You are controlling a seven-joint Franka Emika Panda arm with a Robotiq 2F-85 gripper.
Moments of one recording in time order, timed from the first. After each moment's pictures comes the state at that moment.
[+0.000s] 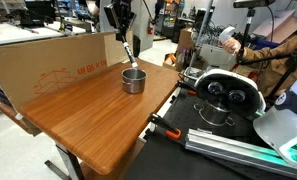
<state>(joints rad) -0.03 0.25 0.04 -2.03 0.14 2.21 -0.12</state>
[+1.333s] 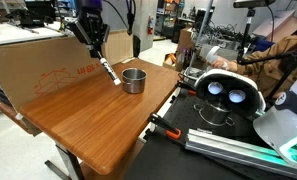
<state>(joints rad) 0.11 0.47 0.07 -1.79 0.11 2.05 -0.02</state>
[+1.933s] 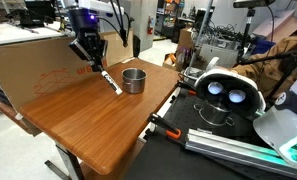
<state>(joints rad) 0.11 0.66 0.07 -1.61 0.07 1.94 0.02</state>
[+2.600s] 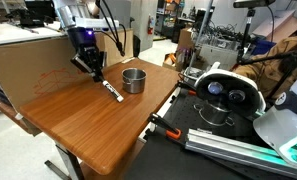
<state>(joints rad) 0.12 0.81 0.07 -1.47 0.03 1.88 0.05</state>
